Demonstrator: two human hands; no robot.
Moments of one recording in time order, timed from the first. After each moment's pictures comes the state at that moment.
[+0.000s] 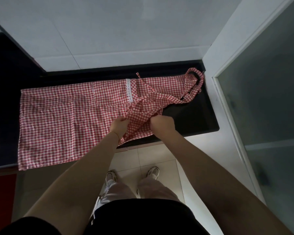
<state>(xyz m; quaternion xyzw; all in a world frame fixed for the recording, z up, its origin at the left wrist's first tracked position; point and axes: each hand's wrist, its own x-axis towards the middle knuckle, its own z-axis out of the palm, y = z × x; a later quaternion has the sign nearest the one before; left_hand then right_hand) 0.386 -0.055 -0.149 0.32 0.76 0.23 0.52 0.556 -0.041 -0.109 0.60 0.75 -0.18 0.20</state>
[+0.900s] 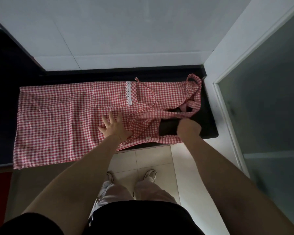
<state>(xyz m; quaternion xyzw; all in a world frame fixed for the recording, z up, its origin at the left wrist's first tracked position) 0.387 -0.053 -0.149 0.54 0.78 -0.11 0.30 0.650 -0.030 -0.123 0.74 0.63 -0.11 0.22</state>
